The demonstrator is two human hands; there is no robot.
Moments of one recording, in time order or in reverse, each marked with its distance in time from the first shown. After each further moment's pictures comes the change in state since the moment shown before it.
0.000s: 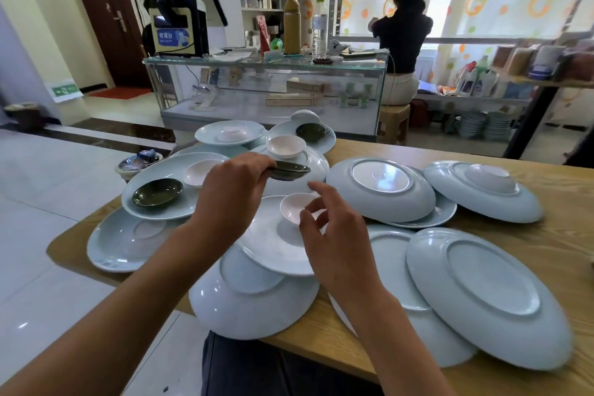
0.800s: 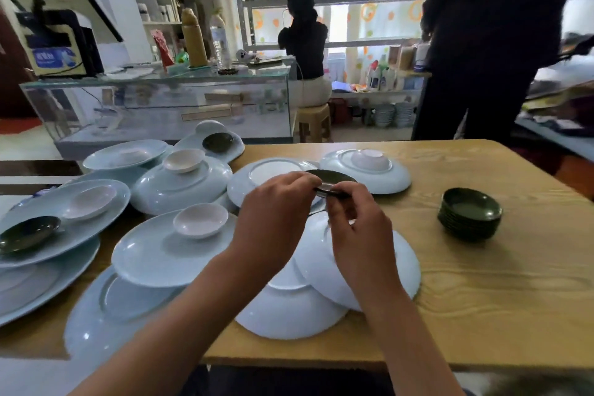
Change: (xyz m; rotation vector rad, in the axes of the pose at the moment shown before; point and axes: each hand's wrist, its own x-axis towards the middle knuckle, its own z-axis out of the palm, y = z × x) left_hand 0.012 0.197 0.046 -0.254 -0.064 0.237; right_hand -0.031 0.079 -0.140 0.037 0.398 0.103
